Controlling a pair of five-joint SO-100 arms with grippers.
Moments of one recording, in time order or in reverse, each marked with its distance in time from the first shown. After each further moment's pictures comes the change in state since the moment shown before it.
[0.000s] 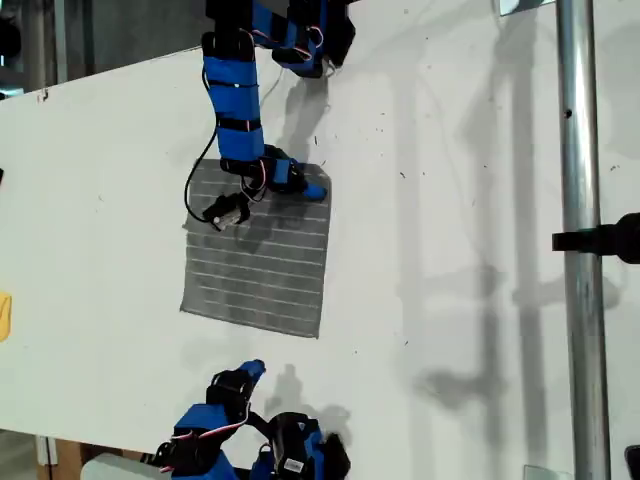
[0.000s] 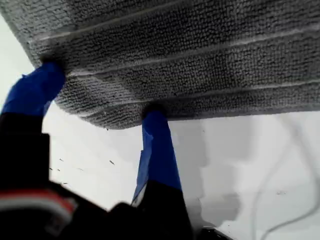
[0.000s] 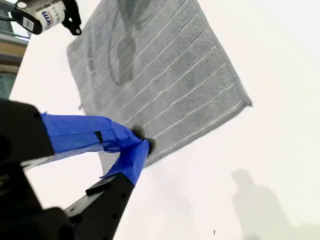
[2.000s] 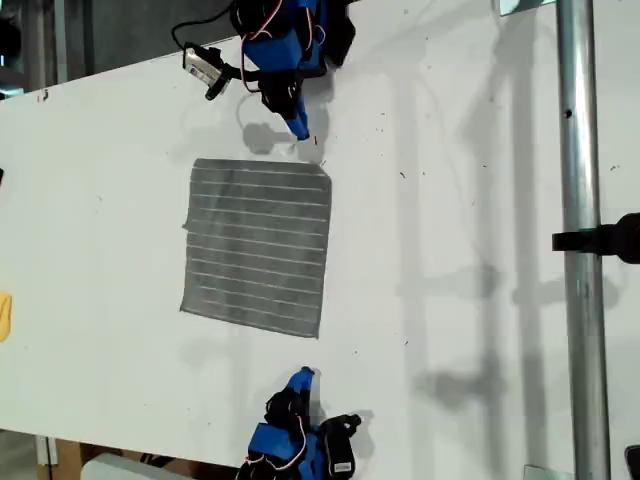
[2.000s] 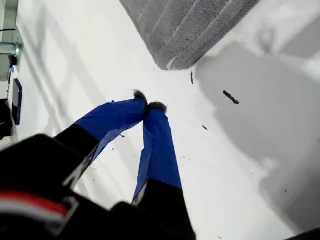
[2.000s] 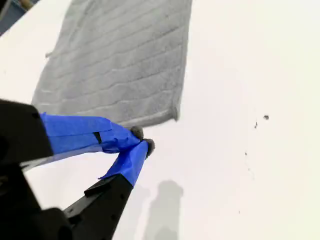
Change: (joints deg) arm 0 9.3 76.7 75.8 -18.2 -32.0; arm 1 -10.9 100.6 50.7 6.0 50.2
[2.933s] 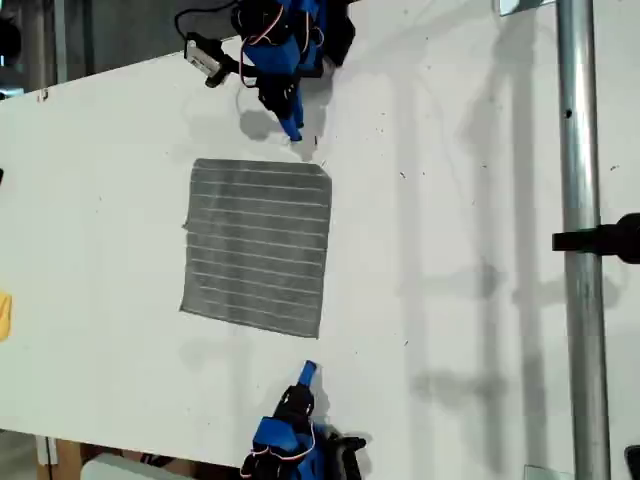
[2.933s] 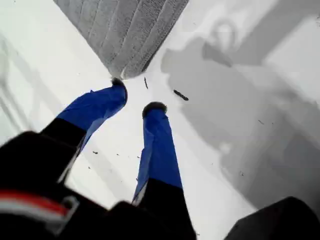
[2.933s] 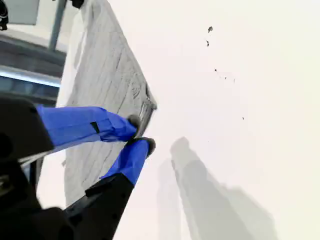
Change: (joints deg) arm 0 0.4 2.4 9.1 -2.0 41.1; arm 1 8.5 7.5 7.0 7.3 0.0
